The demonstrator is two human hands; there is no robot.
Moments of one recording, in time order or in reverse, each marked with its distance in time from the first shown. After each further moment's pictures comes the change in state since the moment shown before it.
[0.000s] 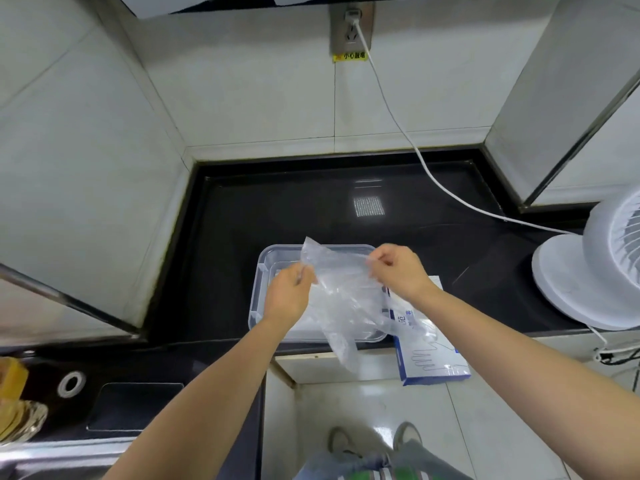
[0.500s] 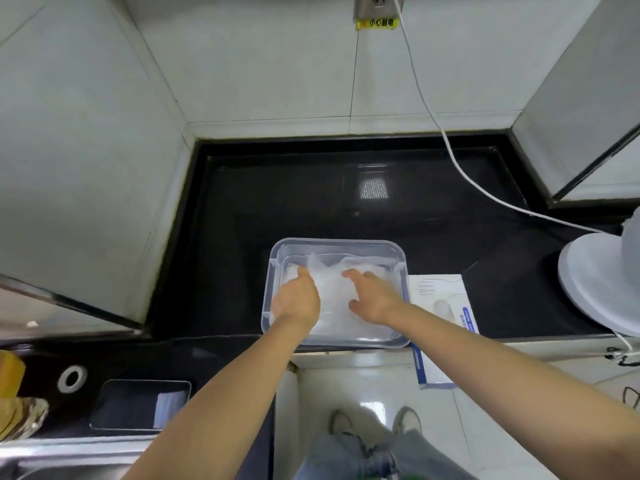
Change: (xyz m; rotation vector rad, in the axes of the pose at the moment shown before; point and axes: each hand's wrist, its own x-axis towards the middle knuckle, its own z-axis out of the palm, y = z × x) left_hand 0.019 -0.030 0.005 0.751 -0.113 0.040; right_hand 0.009 0.006 0.078 -0.655 -0.412 -0.024
